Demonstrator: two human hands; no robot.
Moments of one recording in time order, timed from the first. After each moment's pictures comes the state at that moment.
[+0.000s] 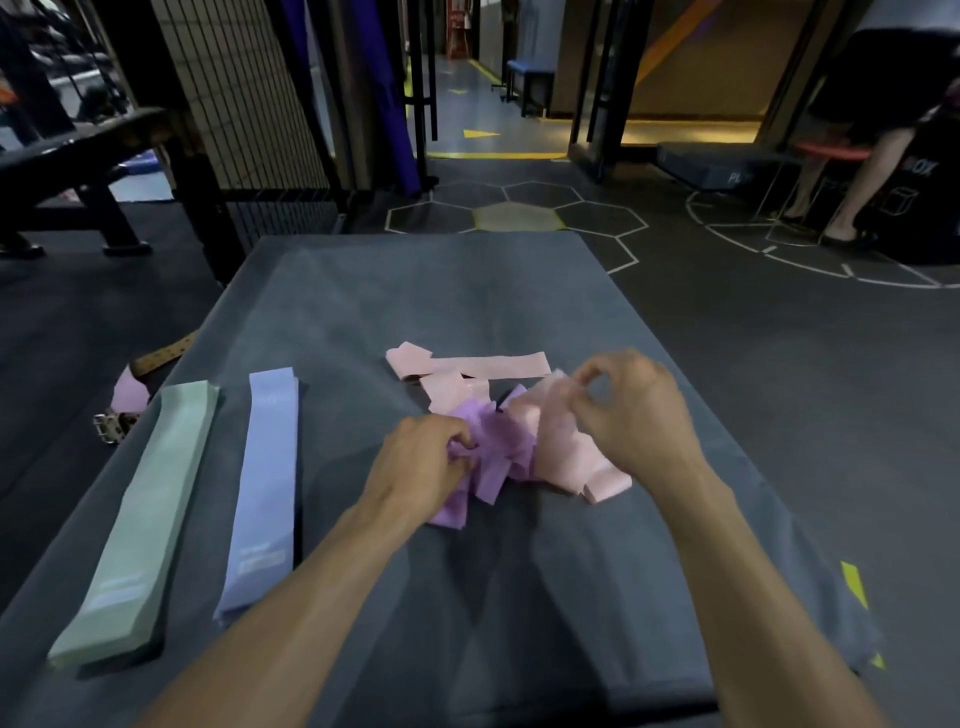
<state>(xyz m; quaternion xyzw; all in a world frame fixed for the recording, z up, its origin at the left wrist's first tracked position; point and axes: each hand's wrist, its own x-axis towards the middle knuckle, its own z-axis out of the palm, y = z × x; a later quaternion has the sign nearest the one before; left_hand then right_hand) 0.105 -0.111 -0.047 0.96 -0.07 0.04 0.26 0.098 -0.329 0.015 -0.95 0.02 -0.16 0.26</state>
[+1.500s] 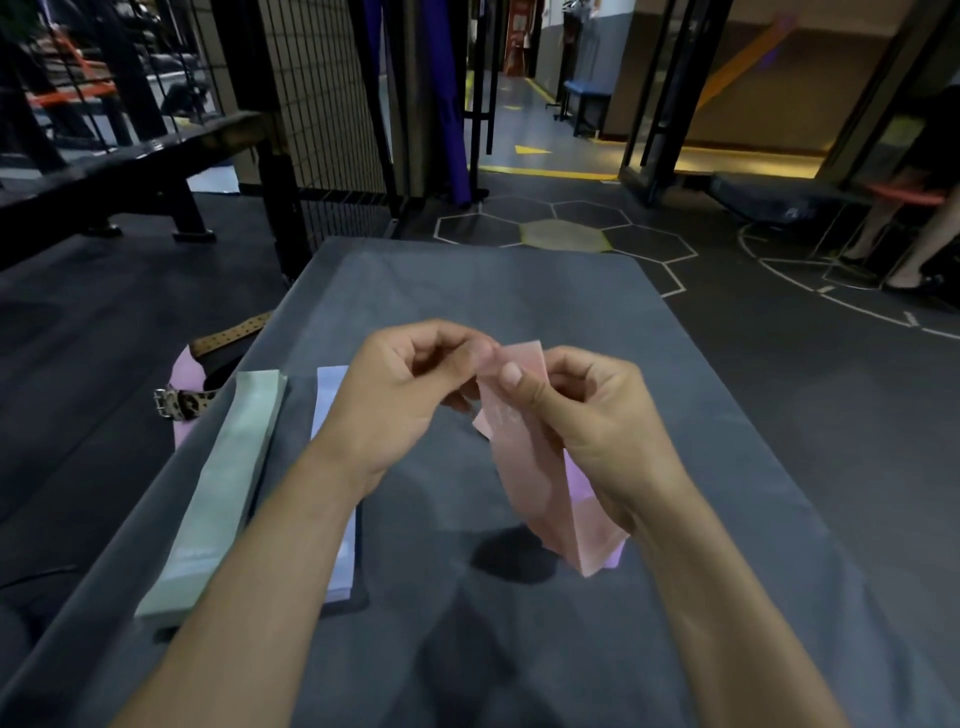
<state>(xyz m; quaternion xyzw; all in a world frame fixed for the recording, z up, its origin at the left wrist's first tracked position) 0.077 -0.052 0.050 0.69 -0.13 0.10 0.70 0.071 -0.230 0.055 -0.72 -0.14 -0.01 0.68</state>
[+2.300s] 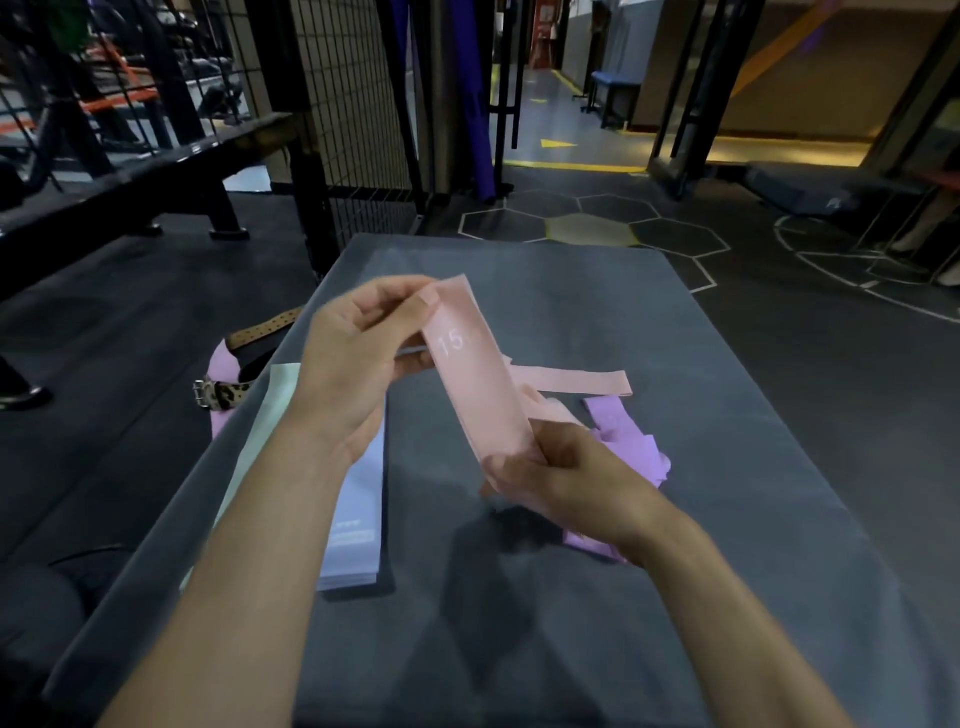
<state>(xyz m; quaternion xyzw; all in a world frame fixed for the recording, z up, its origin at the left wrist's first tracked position) 0.079 -0.026 0.068 0.63 0.01 0.16 0.76 0.055 -0.230 0.027 -0.82 -0.11 0.19 0.53</state>
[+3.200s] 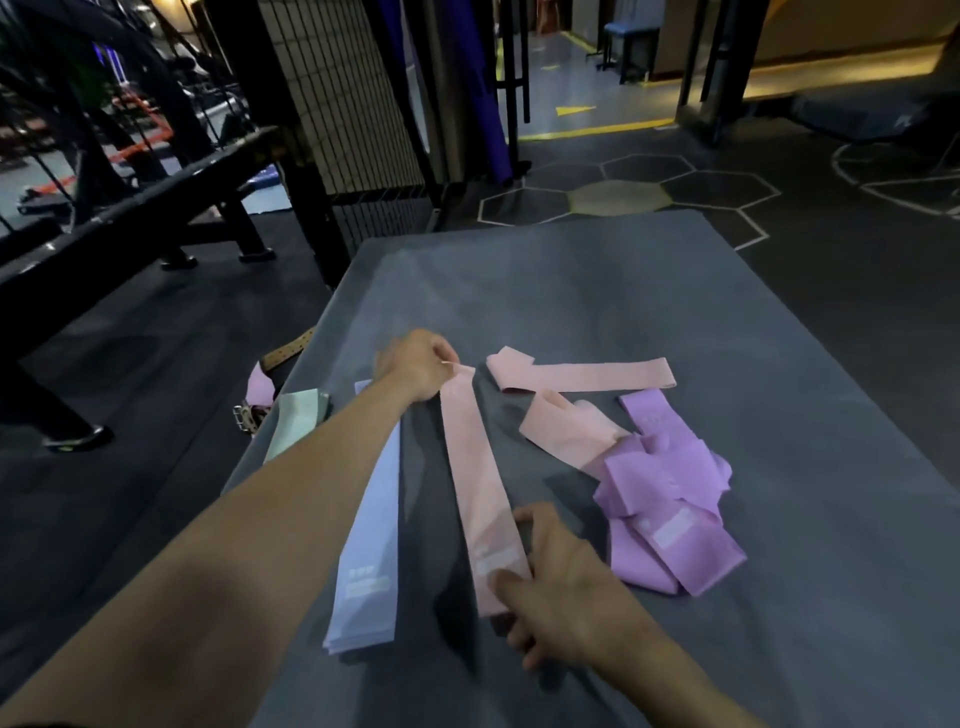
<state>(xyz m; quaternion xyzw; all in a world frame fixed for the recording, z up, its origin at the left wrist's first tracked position) 0.262 0.016 -0.046 0.96 0.10 0.02 0.26 0.052 -0.195 -0.037 -0.81 -0.02 0.28 0.52</state>
